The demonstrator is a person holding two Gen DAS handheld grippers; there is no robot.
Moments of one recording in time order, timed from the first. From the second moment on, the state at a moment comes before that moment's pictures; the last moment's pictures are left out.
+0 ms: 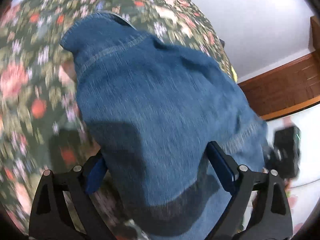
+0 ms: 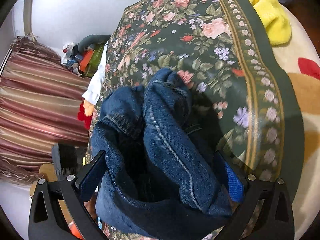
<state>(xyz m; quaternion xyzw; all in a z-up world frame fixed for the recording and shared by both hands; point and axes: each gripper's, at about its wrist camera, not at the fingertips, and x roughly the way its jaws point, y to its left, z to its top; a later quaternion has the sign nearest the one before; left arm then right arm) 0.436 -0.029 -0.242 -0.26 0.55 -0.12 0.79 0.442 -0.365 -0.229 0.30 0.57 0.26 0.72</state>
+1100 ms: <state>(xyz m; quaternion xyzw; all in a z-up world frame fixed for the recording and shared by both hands) 0.416 -0.045 -0.214 -0.19 0.52 -0.18 0.81 0.454 -0.276 -0.198 0.14 0.61 0.27 0.73</state>
